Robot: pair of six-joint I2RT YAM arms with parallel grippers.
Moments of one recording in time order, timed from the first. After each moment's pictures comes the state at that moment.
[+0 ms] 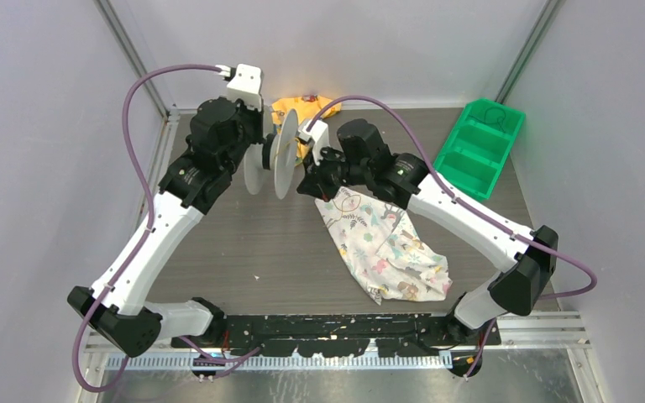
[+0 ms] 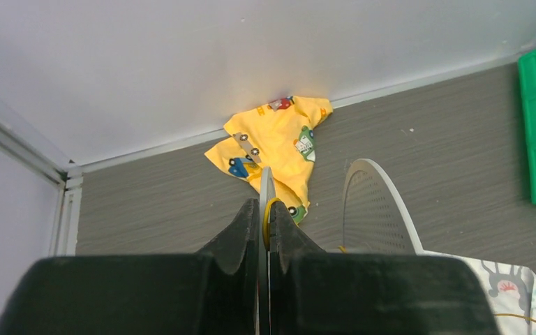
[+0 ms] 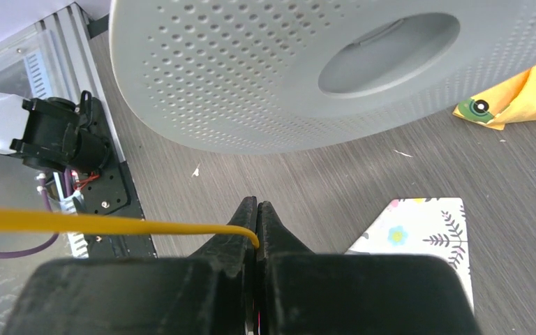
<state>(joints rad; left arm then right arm) -0.53 1.24 1.48 -0.35 -0.33 0.06 0.84 1.52 1.53 -0.48 -0.34 0.00</state>
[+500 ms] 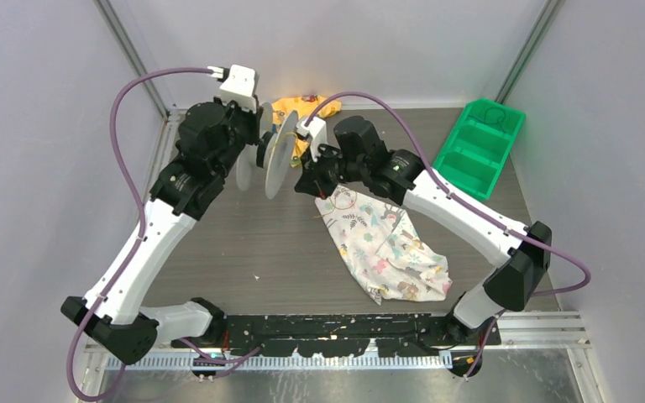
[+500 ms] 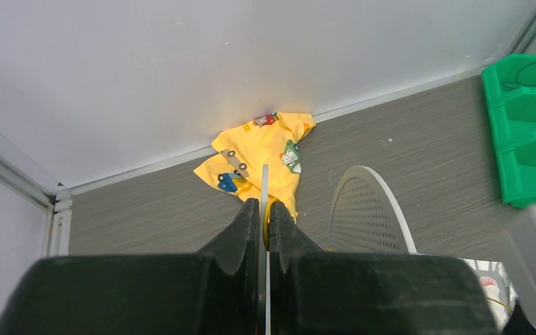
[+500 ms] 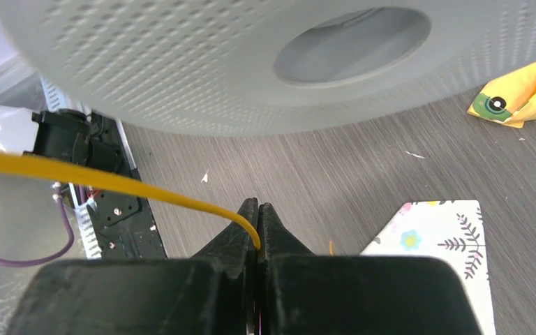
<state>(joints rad) -0.53 1.20 1.47 -0.33 -0.27 0.07 0.83 1.55 1.55 -0.49 -0.37 0.03</state>
